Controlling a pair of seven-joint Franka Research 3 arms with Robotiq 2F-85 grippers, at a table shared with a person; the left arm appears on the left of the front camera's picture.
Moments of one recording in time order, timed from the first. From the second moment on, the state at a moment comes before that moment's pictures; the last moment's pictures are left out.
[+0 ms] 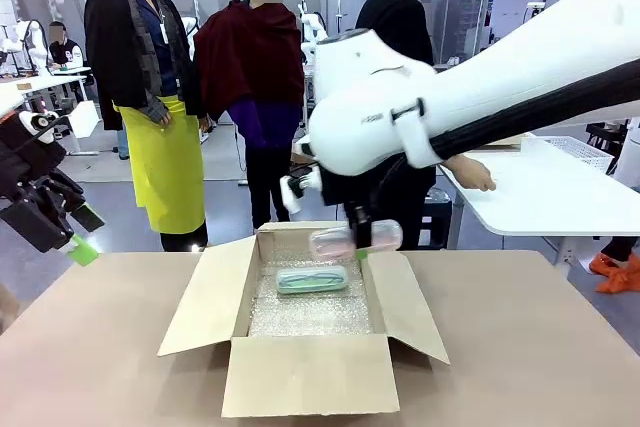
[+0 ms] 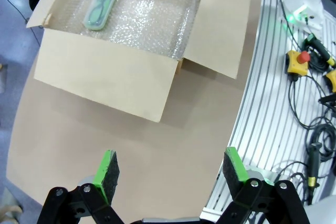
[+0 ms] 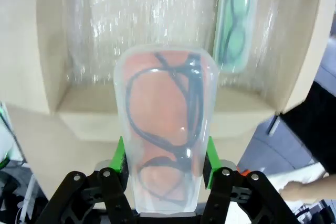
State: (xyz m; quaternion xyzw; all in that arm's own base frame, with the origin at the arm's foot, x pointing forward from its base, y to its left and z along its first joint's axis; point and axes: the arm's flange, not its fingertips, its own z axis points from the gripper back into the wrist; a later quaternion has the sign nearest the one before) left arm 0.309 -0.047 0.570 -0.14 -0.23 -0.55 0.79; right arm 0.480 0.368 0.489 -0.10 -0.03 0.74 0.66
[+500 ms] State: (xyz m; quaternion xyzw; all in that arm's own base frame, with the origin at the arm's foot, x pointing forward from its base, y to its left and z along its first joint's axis) left arm 0.309 -0.047 0.570 -0.14 -0.23 -0.55 0.79; right arm 0.490 0.415 0.446 -0.09 -0.02 0.76 0.65
